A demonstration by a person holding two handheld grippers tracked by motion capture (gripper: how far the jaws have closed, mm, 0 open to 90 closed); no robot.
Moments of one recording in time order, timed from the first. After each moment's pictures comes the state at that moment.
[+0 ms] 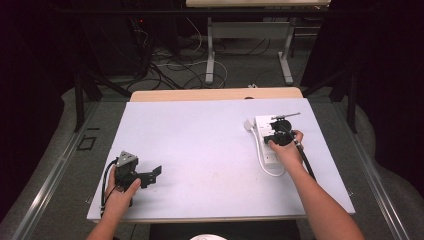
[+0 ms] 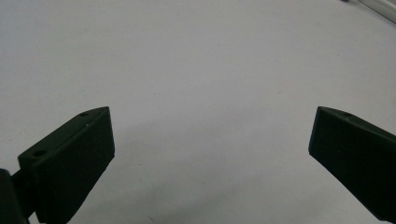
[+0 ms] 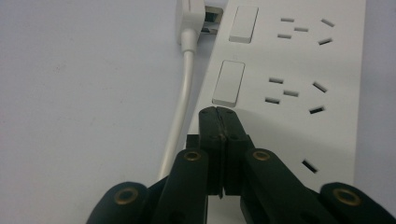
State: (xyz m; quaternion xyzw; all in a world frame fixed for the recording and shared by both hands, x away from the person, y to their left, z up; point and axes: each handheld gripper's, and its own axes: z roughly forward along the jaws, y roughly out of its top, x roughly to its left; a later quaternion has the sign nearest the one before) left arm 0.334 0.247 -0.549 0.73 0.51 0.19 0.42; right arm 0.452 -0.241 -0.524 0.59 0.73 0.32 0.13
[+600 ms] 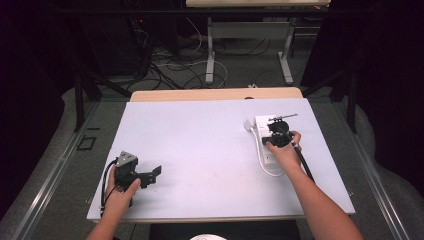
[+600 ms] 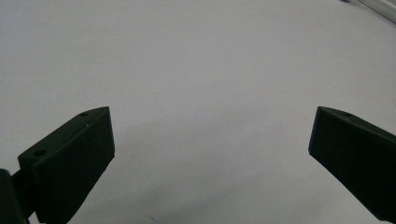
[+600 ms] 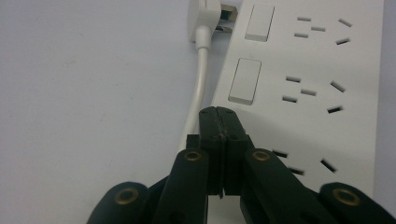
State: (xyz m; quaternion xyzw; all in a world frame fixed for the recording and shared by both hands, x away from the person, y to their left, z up) left arm 0.334 0.248 -0.549 0.73 0.51 0.19 0.42; right arm 0.447 -0.232 -0.524 0.58 0.74 0.31 0.13
